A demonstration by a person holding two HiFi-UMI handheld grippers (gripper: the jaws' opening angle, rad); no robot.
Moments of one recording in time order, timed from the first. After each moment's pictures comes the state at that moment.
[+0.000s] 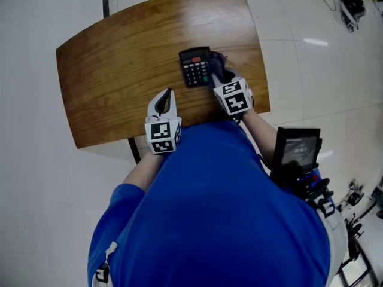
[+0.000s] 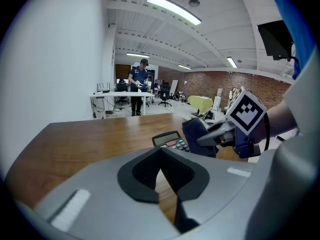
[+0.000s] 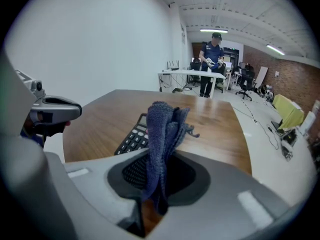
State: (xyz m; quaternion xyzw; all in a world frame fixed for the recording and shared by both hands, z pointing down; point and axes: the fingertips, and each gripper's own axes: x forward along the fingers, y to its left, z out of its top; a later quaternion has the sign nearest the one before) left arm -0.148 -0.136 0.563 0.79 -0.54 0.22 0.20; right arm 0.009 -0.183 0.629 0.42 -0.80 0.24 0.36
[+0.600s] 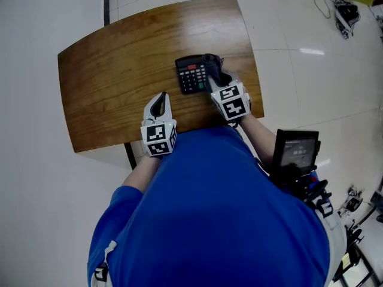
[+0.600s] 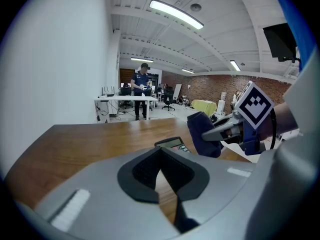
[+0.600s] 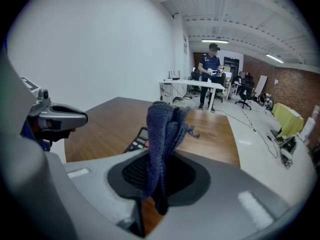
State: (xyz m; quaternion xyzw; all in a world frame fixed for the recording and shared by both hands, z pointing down) left arm -0.150 -0.147 0.574 0.78 -0.56 0.19 0.19; right arm 0.013 -0.199 0.611 0.42 -0.82 0.20 0.33
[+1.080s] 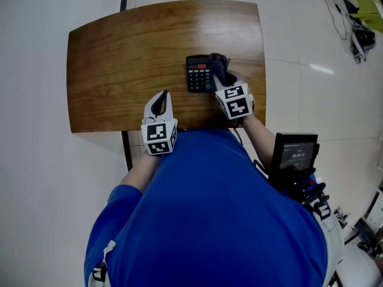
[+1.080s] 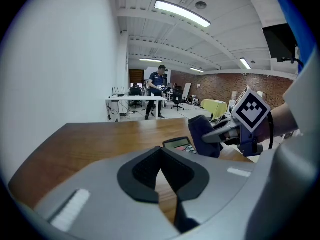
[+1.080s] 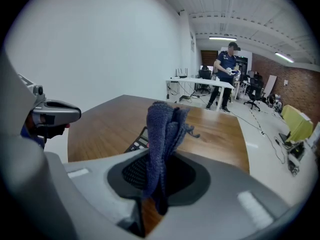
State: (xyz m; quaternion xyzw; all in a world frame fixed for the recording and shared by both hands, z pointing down) left arm -0.168 -0.127 0.539 0.75 -0.60 0.20 0.19; right arm 0.000 -0.202 0.596 0.39 -0.83 0.19 0.34
